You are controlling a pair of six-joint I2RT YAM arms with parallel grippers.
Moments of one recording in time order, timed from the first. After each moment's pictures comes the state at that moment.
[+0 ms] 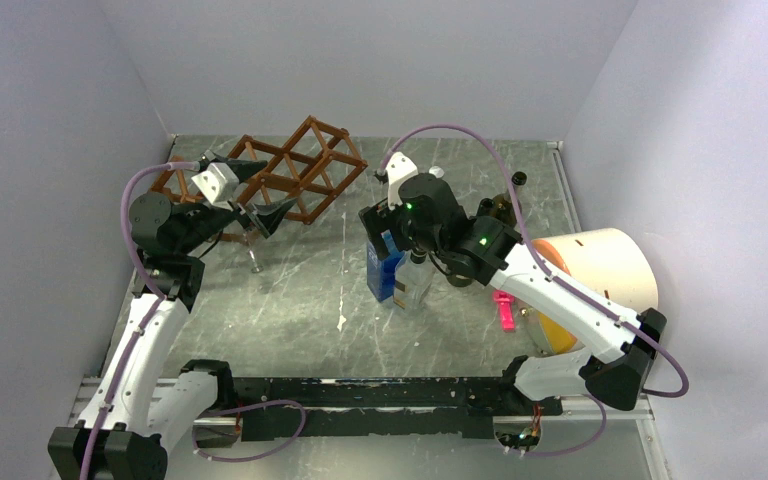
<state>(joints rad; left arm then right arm) -0.08 0.88 0.79 0.32 0.80 0.01 0.91 1.30 1.35 -0.60 0.26 0.09</state>
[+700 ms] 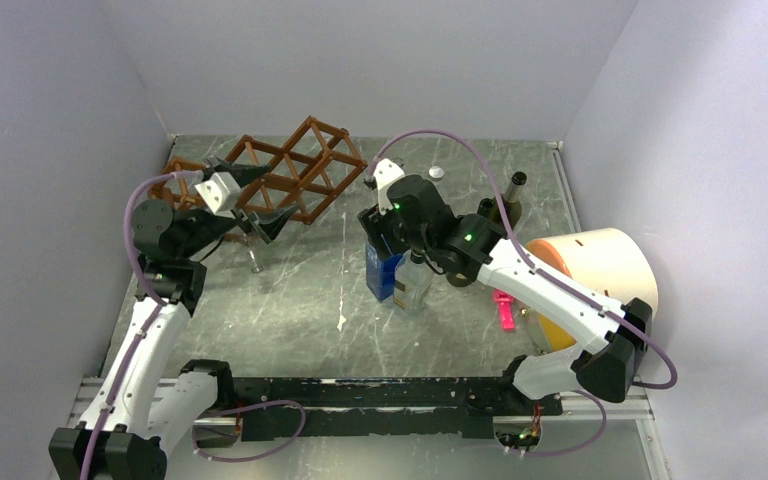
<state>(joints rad) -0.09 0.87 0.76 0.36 0.82 0.03 0.90 1.35 1.33 -0.60 0.22 0.06</state>
